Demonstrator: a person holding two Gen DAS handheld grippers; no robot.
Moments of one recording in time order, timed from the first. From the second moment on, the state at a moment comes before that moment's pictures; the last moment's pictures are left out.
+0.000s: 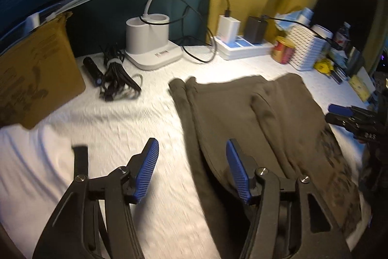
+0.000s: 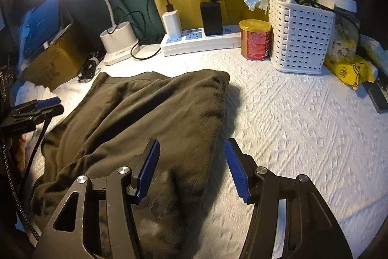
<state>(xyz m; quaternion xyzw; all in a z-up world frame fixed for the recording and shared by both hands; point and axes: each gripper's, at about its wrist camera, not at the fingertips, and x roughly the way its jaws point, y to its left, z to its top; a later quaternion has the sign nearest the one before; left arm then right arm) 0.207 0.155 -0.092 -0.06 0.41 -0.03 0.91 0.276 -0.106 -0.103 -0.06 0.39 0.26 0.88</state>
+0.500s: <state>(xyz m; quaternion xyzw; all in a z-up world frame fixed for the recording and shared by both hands) 0.118 0.098 -0.103 -0.06 0.43 -0.09 0.90 0.212 -0.117 -0.098 -0.05 0.37 0.27 0.89</state>
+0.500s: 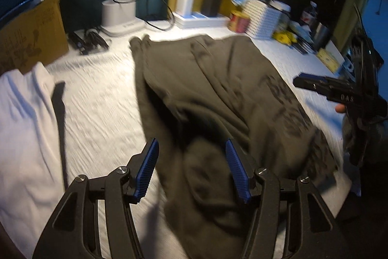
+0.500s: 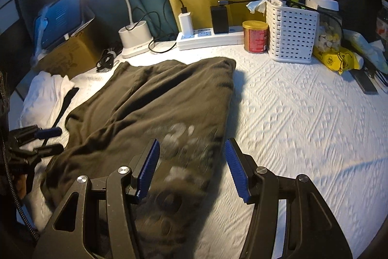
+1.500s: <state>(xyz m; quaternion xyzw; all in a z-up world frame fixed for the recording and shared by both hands) 0.048 0.088 -0.088 -0.07 0.41 -0.06 0.91 0.126 -0.130 -0.140 -0.07 0.40 0.28 0.87</state>
